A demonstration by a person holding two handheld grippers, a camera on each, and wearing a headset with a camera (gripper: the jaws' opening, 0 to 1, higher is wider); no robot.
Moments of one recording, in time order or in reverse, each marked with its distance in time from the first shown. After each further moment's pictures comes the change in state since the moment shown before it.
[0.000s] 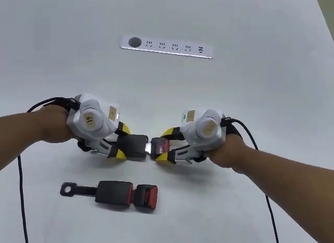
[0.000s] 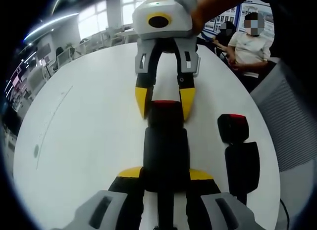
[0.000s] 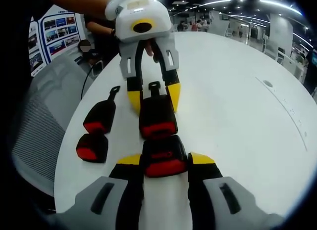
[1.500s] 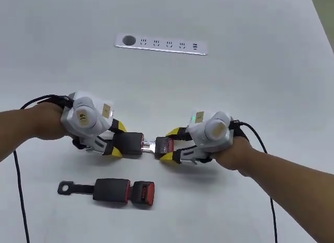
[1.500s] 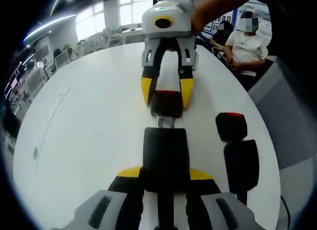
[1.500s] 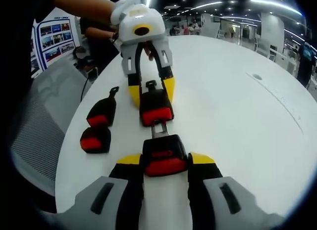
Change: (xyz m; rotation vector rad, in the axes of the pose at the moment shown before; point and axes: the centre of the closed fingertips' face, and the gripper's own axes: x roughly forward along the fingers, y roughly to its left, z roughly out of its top) left arm 0.000 -0.001 -0.002 0.017 -0.005 -0.016; right arm -0.024 0.004 -0.022 0.060 -0.057 -0.052
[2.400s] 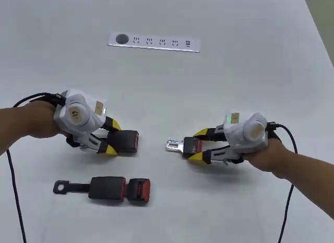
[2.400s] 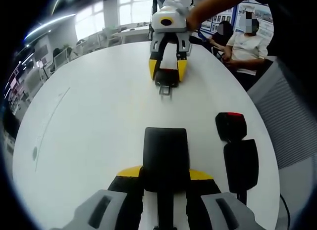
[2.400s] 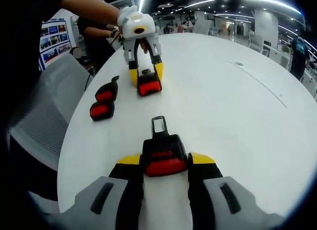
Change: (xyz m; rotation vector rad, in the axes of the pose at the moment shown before) left arm -0.001 0.000 0.001 0.002 0.005 -0.010; right arm -0.066 -0.014 -0.048 0.027 0.021 -0.029
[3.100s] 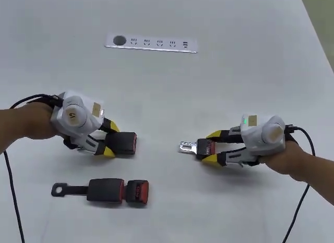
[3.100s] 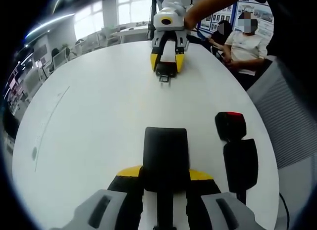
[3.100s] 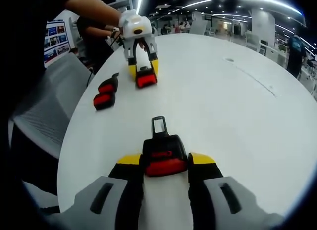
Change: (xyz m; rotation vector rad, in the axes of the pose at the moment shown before) left arm 0.000 0.001 -0.003 0.001 0.006 -0.007; right arm -0.028 -0.003 -0.019 0.013 -0.006 -0.016
